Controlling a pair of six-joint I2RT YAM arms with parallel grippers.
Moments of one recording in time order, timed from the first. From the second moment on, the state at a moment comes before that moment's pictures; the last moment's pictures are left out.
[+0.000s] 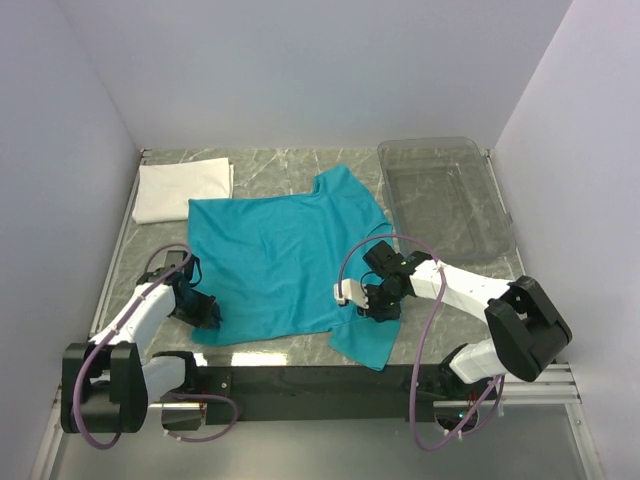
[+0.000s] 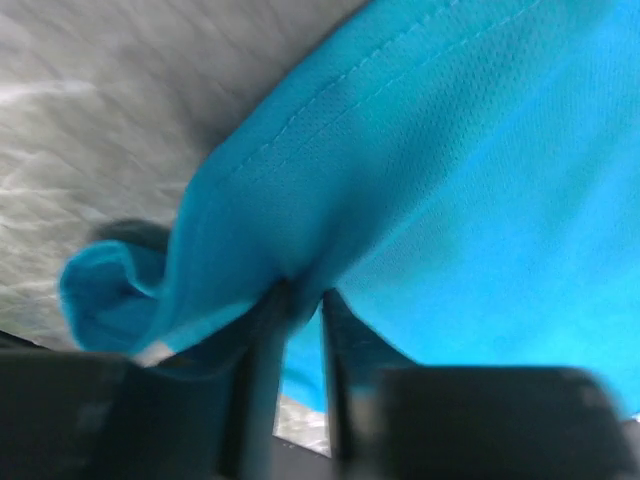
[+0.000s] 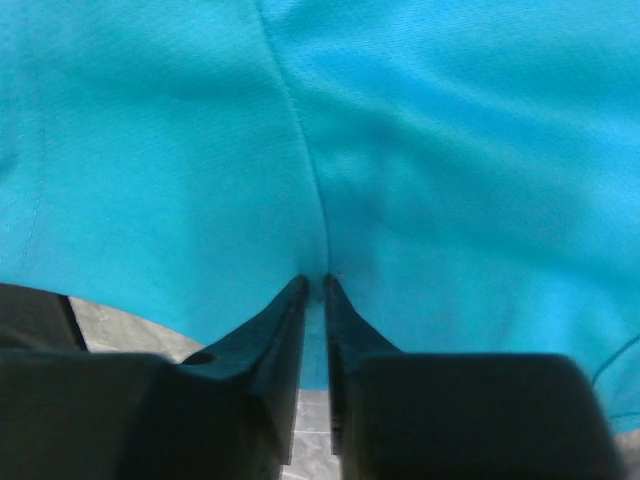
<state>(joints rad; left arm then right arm) 0.02 1.10 0.49 -0.79 0.05 -1.17 0.66 1.41 0.73 -0.70 -0.33 -0.90</state>
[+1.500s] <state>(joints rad) 0.14 1.54 1.08 -0.53 0.09 -0.77 0.36 2.28 2.14 -0.74 -0.36 -0.34</state>
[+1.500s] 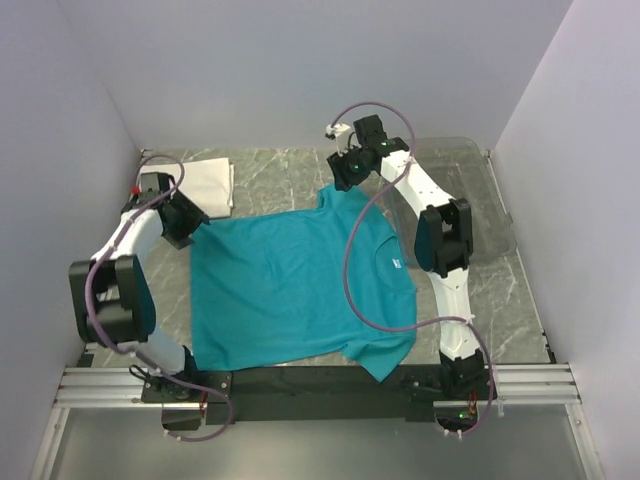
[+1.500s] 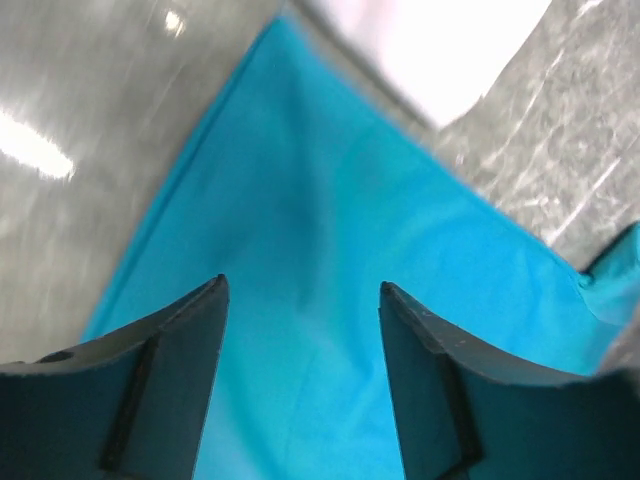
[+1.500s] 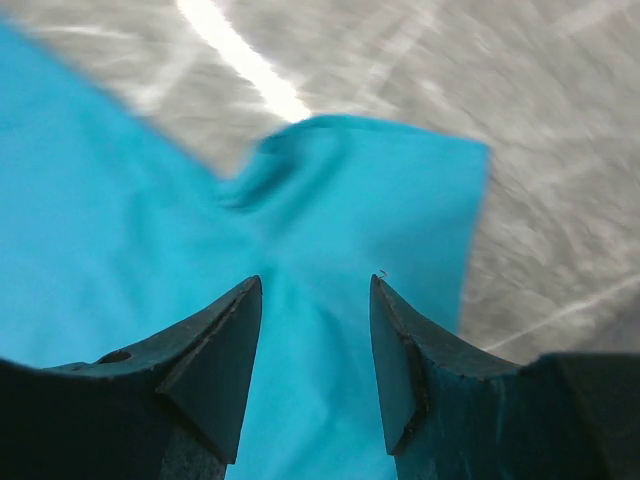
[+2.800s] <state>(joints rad) 0.20 1.69 1.15 -0.37 0.12 -0.59 0.36 2.64 2.46 -0.64 -0.04 -0.55</state>
